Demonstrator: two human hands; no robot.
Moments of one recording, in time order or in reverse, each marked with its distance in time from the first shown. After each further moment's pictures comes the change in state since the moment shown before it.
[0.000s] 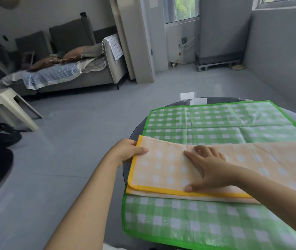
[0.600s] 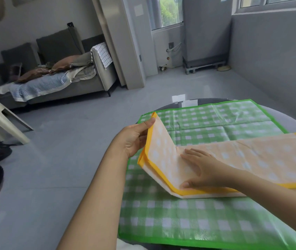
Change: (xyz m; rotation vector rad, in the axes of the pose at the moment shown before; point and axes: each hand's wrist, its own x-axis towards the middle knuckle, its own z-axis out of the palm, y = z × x) left_hand -0.030 0.074 0.038 -0.603 -0.105 0.172; right_hand -0.025 0.007 -0.002 0.132 0.077 -0.065
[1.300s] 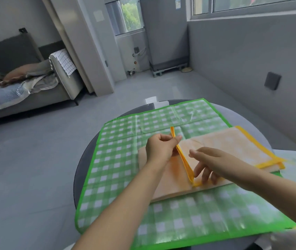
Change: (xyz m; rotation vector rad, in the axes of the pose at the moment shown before) left_hand 0.001 -0.073 0.165 0.210 0.039 0.094; right_hand -0.100 0.049 -0.034 0.918 0.253 0.341
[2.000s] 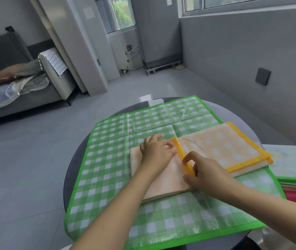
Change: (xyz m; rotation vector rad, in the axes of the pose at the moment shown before) left_hand 0.016 -0.031 0.000 0.949 -0.116 0.390; right_hand -0.002 0.023 0.021 -0.518 0.195 -0.097
